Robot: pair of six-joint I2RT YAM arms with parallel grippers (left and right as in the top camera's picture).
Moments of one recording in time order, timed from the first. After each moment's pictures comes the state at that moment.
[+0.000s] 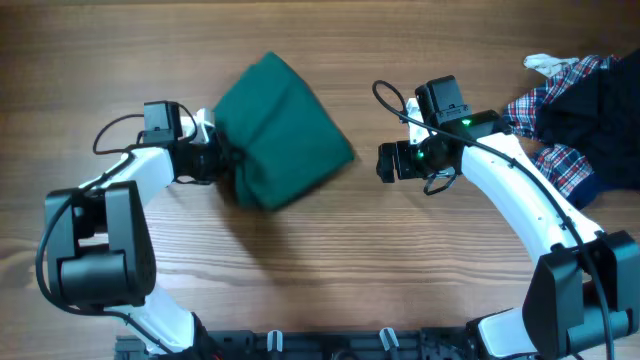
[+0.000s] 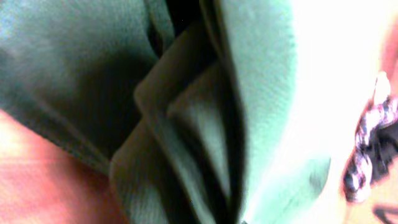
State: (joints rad) left arm 0.10 1.86 0.93 -0.25 0.64 -0.42; right arm 0.28 1.64 1.15 -0.85 -0.16 0.15
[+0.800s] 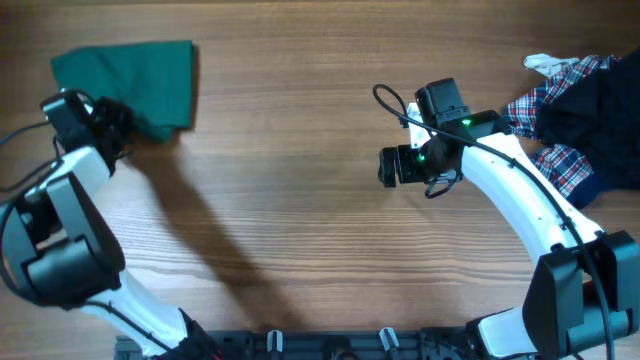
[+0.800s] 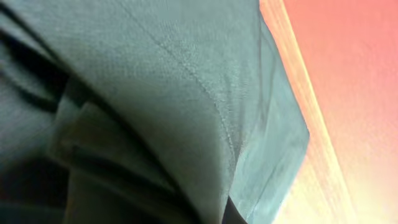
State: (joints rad) left arm 0.44 1.95 1.06 0.16 0.30 -0.77; right arm 0.28 1.64 1.15 -0.89 -0.16 0.15
